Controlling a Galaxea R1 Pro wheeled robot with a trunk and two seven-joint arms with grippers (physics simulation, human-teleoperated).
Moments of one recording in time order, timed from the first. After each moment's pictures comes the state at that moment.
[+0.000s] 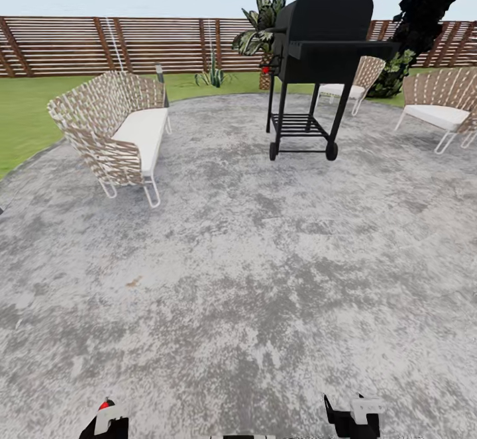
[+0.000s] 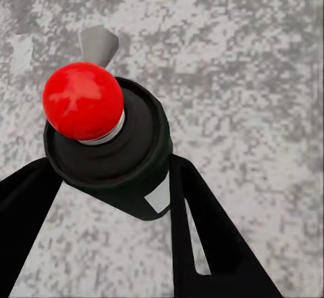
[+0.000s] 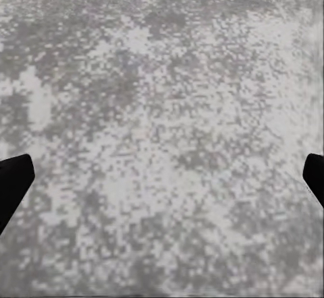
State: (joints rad) left arm -0.30 0.06 0.26 -0.32 -0.11 -0.40 0.12; right arm -0.38 -0.09 0.00 -0.13 0.00 -0.64 0.00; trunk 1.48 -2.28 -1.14
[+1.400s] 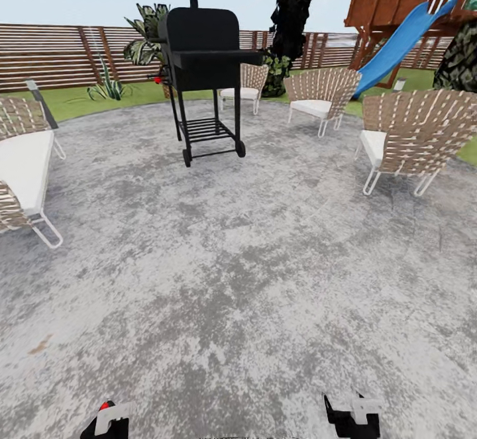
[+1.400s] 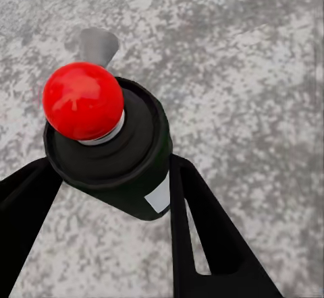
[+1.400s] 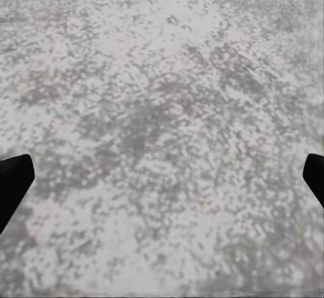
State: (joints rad) left arm -0.30 0.05 0.26 -0.31 -0.11 -0.40 0.12; right arm -0.38 -0.09 0.00 -0.13 0.00 -0.64 0.00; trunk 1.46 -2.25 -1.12
